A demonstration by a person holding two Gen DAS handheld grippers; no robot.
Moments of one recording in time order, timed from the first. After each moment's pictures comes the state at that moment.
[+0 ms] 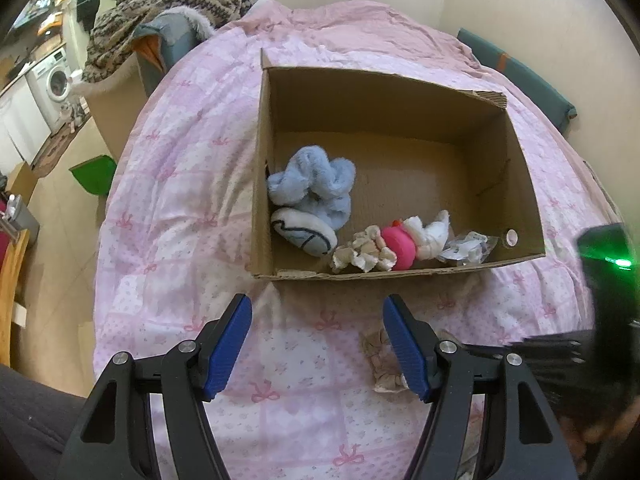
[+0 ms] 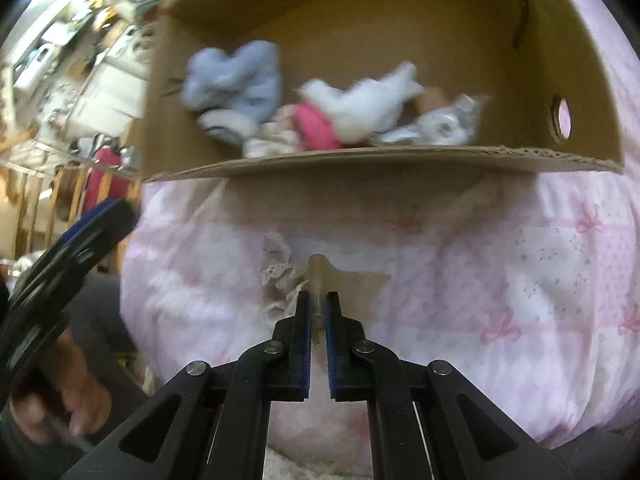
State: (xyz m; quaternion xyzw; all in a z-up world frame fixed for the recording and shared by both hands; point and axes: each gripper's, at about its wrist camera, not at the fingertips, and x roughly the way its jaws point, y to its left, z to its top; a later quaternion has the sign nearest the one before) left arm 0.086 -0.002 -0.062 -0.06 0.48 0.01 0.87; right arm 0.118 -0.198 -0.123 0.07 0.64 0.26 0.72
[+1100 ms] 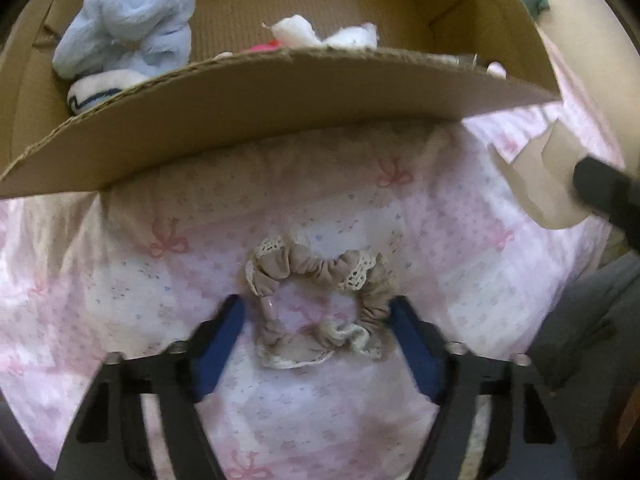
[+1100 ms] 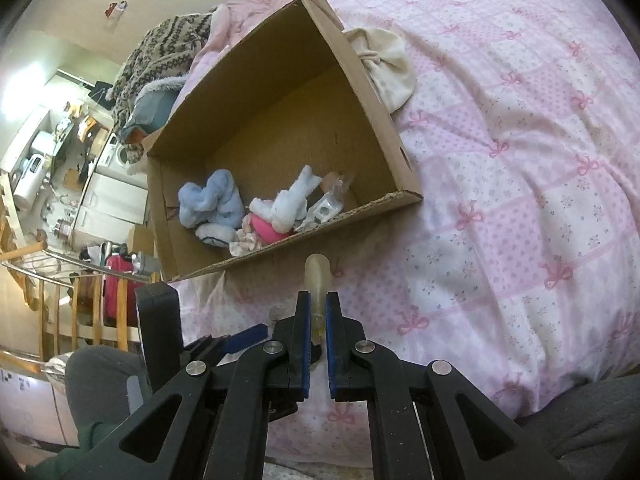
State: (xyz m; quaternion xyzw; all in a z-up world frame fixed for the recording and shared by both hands) left arm 0.112 -0.097 -0.169 -0.01 0.64 -0.10 0.76; right arm 0.118 -0.293 -0.082 0.22 0.57 0.18 0.78
